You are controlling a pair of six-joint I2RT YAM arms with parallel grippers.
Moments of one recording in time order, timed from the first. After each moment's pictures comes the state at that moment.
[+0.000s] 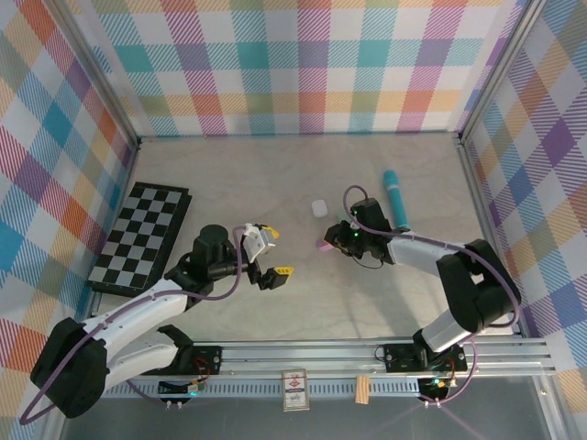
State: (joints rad) left arm -0.60 1.03 0.46 0.21 0.56 0.19; right arm 0.49 1.56 0.72 -0.01 -0.35 0.95
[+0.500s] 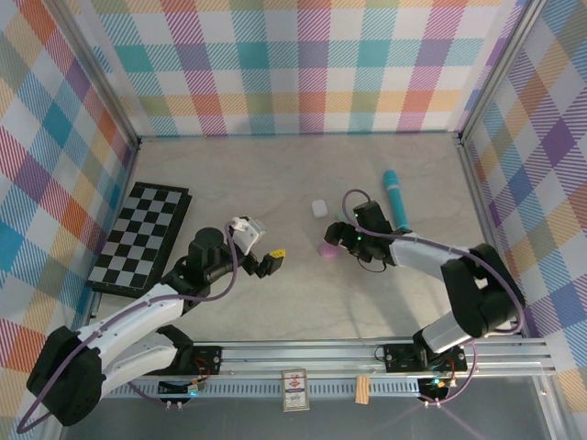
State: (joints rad) left arm -0.58 0.96 0.43 0.23 0.19 0.11; right arm 0.49 1.49 0.72 -0.15 -0.12 0.81
